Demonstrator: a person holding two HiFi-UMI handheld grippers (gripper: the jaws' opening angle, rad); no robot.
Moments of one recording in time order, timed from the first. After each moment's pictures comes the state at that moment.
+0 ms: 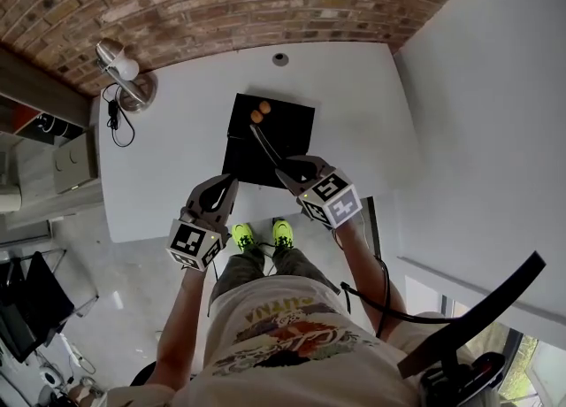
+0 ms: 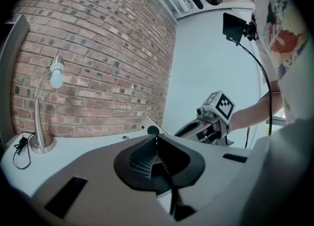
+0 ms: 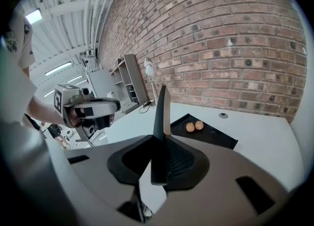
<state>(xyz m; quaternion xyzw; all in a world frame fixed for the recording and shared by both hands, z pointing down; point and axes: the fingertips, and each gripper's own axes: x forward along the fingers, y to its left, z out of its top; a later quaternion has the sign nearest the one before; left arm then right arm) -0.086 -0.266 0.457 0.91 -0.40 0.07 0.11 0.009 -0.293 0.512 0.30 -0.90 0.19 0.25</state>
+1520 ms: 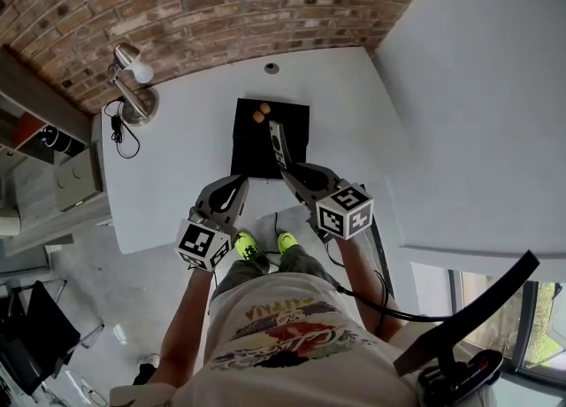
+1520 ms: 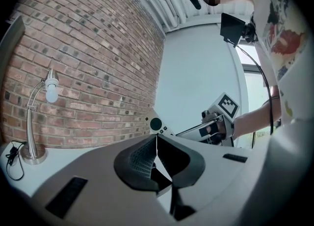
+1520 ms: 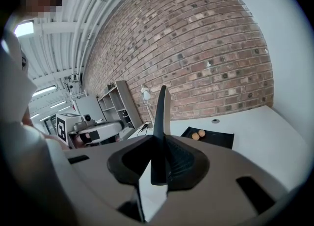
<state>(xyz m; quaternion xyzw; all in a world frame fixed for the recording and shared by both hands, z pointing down) -0.103 -0.225 0.412 0.94 -0.33 0.01 0.07 -0.007 -0.237 0.445 0.41 -0.88 0.23 0.11</state>
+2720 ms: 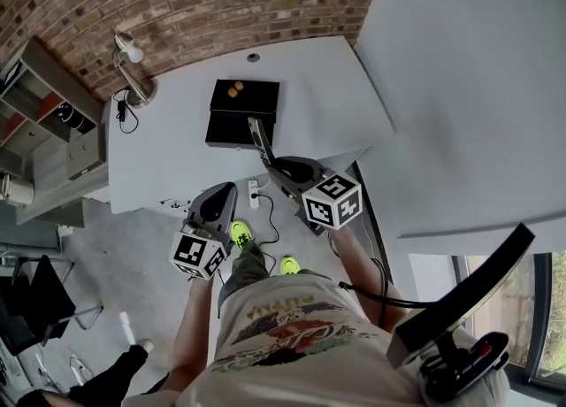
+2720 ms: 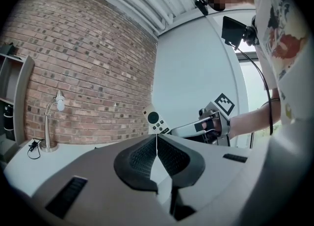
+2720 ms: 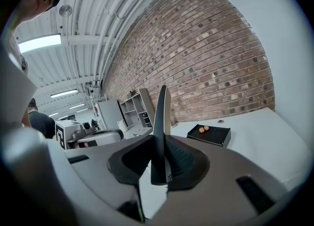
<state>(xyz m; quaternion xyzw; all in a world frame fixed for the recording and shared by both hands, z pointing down) -0.020 -0.052 0.395 0.91 -0.40 0.01 0.04 0.066 -0.092 0.418 0.33 -0.92 0.20 0.07</state>
